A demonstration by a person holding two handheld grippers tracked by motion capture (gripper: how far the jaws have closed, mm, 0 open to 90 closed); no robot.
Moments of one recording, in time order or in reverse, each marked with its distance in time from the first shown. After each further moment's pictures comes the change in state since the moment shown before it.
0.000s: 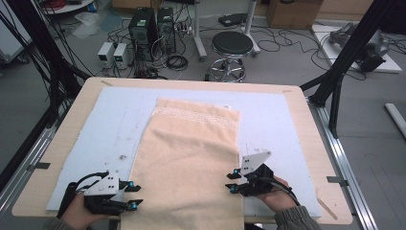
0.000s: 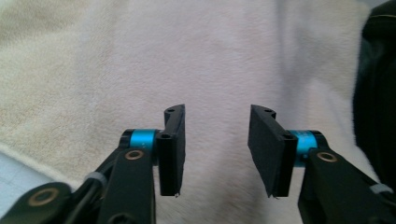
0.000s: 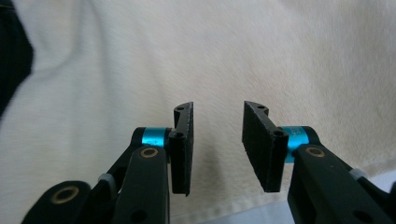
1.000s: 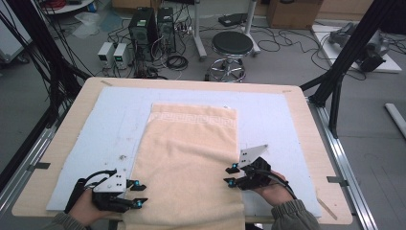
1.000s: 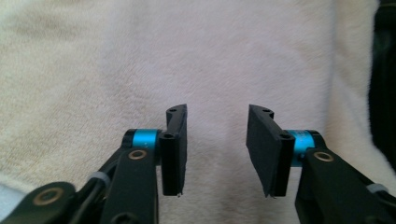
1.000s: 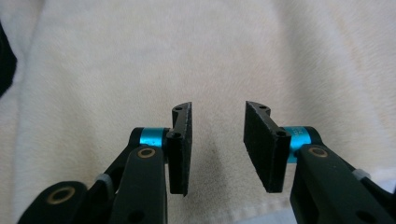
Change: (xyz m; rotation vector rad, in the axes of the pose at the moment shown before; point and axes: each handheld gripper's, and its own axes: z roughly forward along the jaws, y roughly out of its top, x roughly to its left) left arm 0.003 0.000 0.014 0.035 -0.036 0.034; right arm -0.012 0.007 0.005 0.008 0.001 0.022
